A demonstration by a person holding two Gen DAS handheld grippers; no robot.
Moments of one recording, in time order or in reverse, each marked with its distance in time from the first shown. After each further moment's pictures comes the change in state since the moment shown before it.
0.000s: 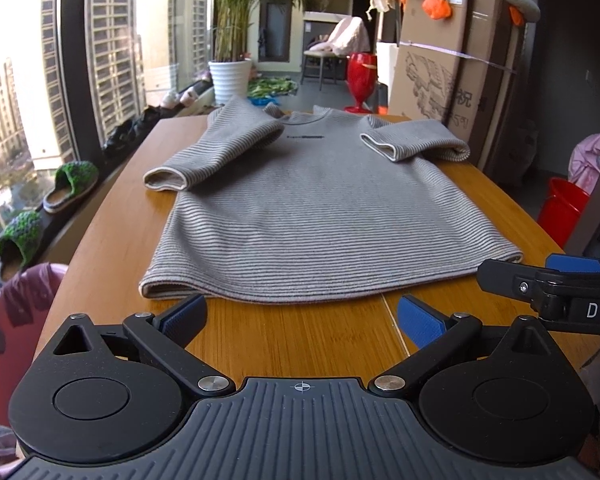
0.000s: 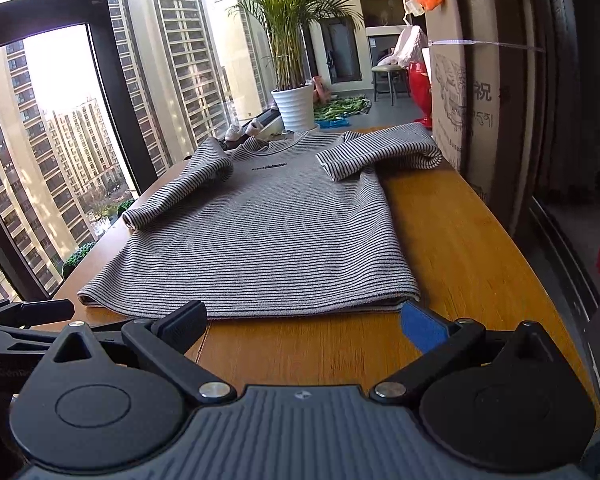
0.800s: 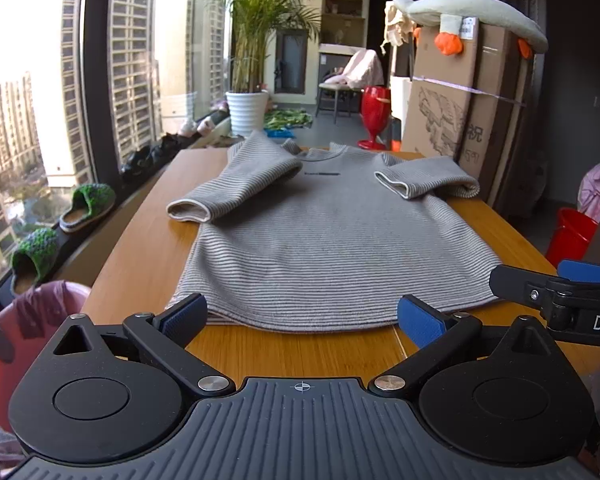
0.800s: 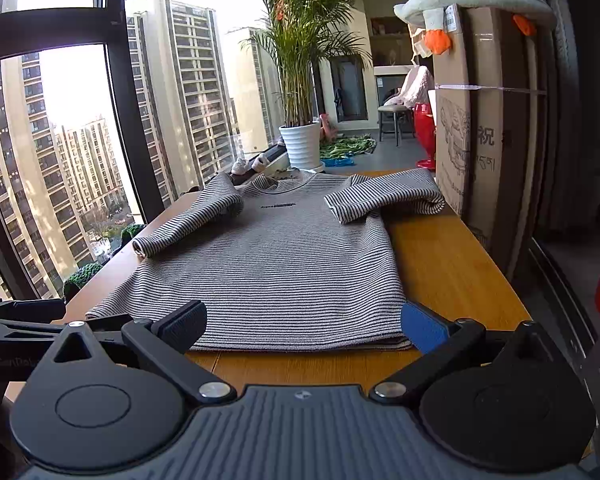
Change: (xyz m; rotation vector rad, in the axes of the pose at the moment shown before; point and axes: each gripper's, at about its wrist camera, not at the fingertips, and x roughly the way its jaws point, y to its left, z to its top) left arm -0.030 0.014 0.000 -0.021 -0.102 0.036; right arm -0.013 0.008 0.001 -0.052 -0.118 0.001
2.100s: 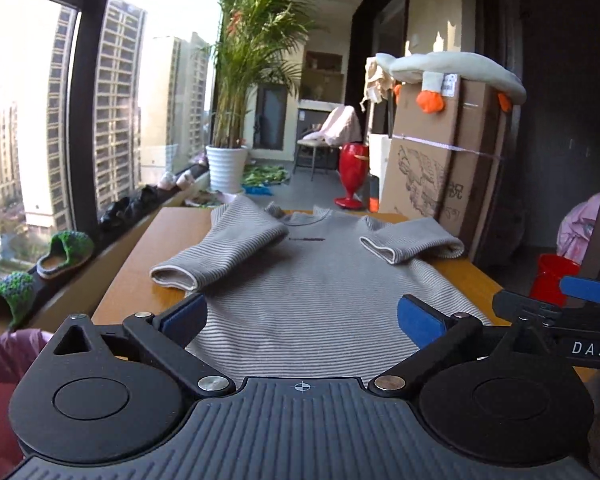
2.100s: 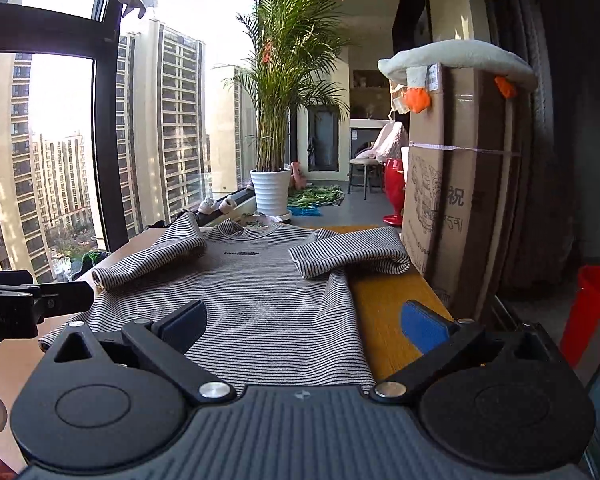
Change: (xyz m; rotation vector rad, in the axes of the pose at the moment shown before) left arm -0.018 0.018 0.013 -0.001 -0.174 -0.065; right arm 0.001 0.004 0.005 -0.101 -0.161 -0.132
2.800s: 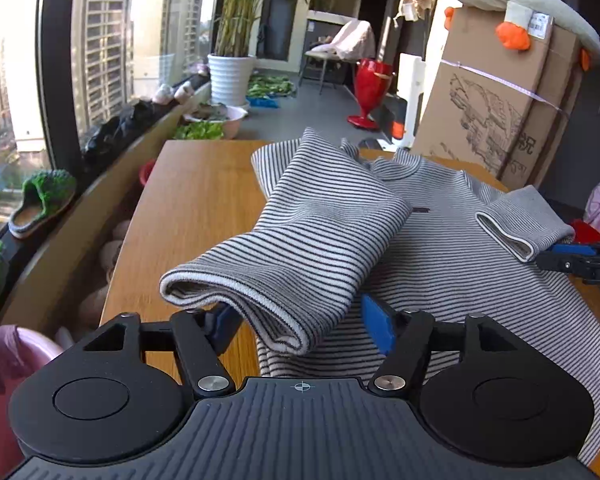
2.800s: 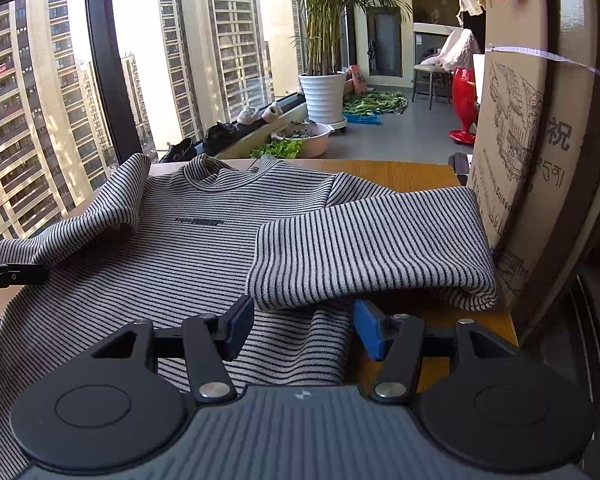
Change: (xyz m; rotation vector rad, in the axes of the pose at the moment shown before) left arm 0.207 0.087 0.043 -0.022 0.278 -0.028; right arm 0.225 -0.061 0.050 -0.012 0.313 0.211
